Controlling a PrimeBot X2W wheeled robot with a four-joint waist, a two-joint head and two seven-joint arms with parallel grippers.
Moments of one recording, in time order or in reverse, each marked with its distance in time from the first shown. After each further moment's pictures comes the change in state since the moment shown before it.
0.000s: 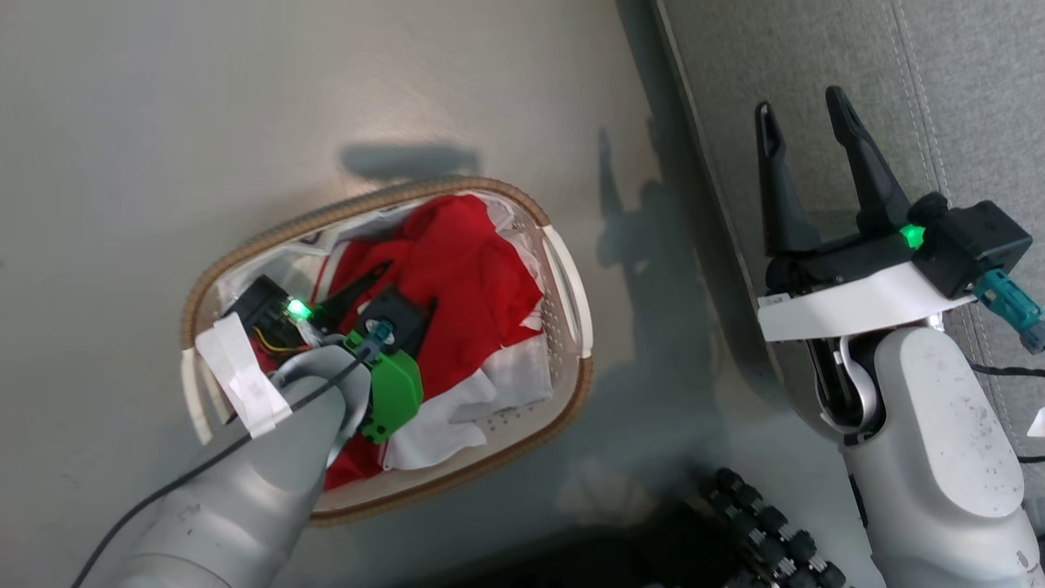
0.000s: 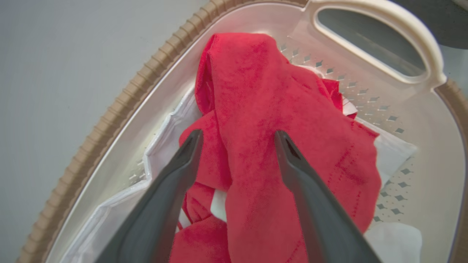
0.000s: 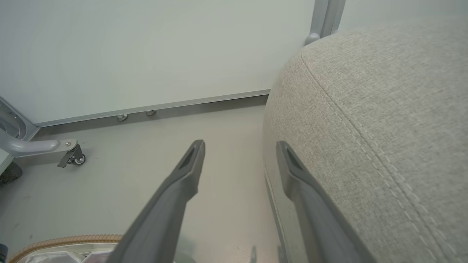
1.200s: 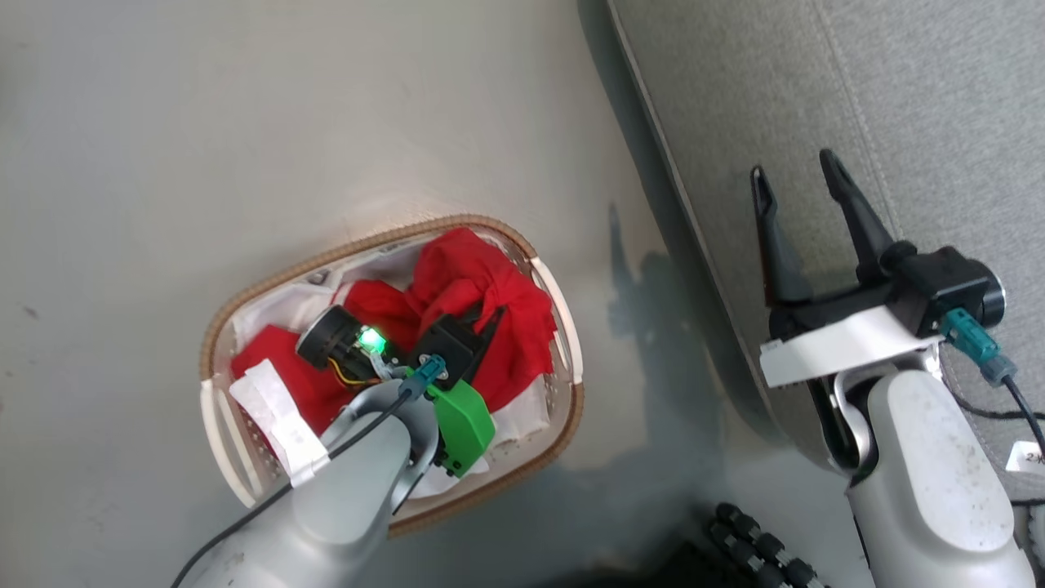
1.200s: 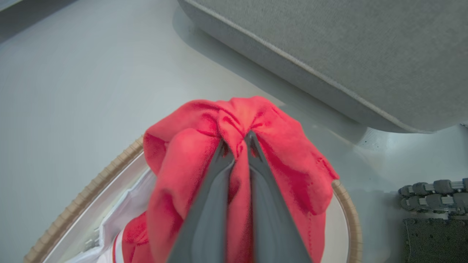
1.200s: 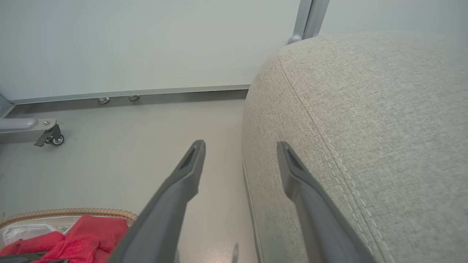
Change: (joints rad) left arm 0.116 -0.031 -0.002 -0.234 -0.111 0.001 0.000; right arm 0.068 0.002 -0.027 0.059 -0.114 0.000 0.000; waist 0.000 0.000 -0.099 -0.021
